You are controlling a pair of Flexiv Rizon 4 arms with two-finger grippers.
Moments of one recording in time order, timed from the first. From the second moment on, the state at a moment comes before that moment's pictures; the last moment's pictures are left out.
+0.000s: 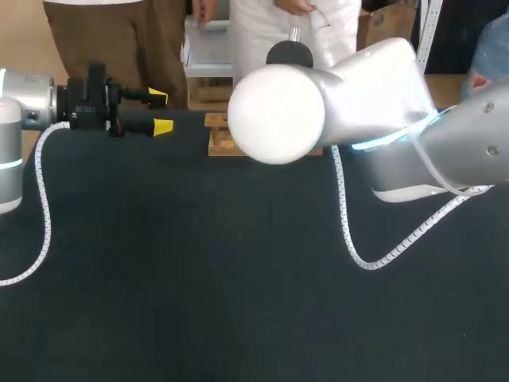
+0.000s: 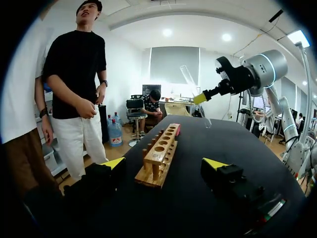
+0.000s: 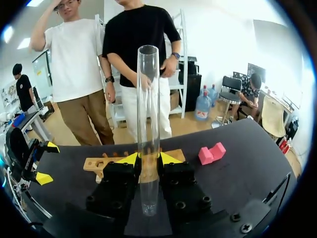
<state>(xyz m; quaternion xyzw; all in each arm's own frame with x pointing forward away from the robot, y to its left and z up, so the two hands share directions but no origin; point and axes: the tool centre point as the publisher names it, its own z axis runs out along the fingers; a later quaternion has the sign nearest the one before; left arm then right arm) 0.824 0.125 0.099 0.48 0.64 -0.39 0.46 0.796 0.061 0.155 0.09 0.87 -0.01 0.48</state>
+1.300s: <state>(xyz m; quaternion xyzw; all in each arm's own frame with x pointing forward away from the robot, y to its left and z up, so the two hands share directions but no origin) 0.824 0.125 0.099 0.48 0.64 -0.39 0.46 0.841 0.051 0.182 0.07 0.78 -0.03 0.62</state>
